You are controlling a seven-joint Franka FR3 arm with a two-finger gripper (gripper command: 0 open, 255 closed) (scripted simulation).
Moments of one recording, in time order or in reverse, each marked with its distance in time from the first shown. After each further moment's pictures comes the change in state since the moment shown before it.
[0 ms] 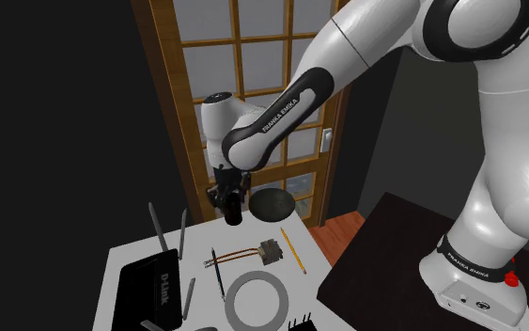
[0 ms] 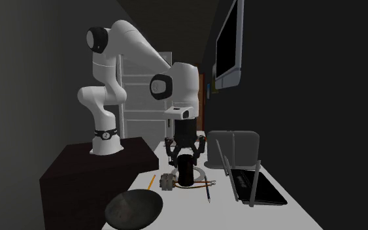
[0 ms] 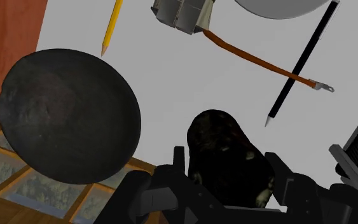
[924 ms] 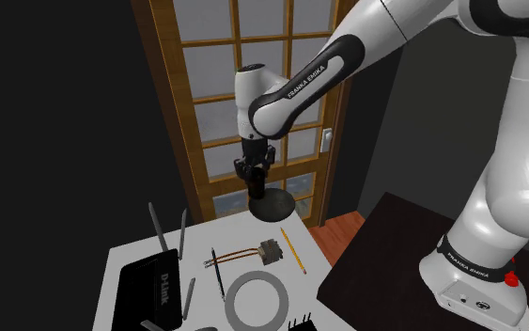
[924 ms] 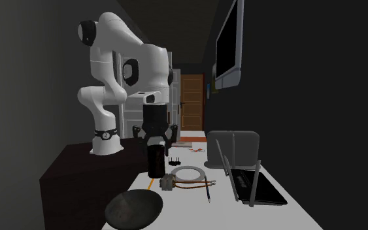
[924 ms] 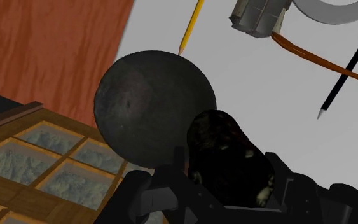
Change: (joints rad) arm -0.144 -0.203 -0.018 -0.163 0.080 -0.028 -0.201
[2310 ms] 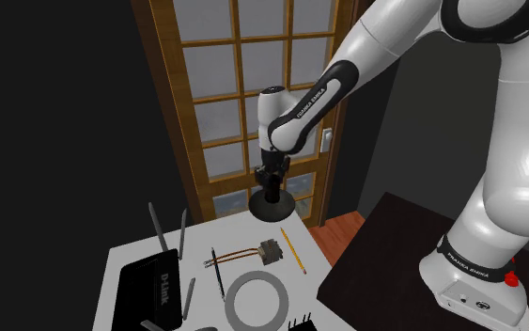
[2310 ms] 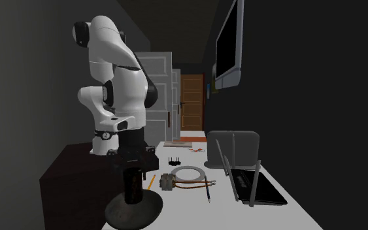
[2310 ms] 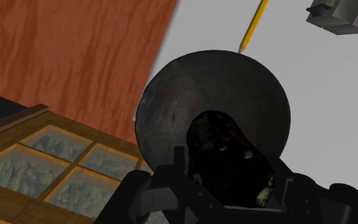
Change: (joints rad) arm -0.075 0.073 -0.060 -0.107 -0.017 0.182 -0.113
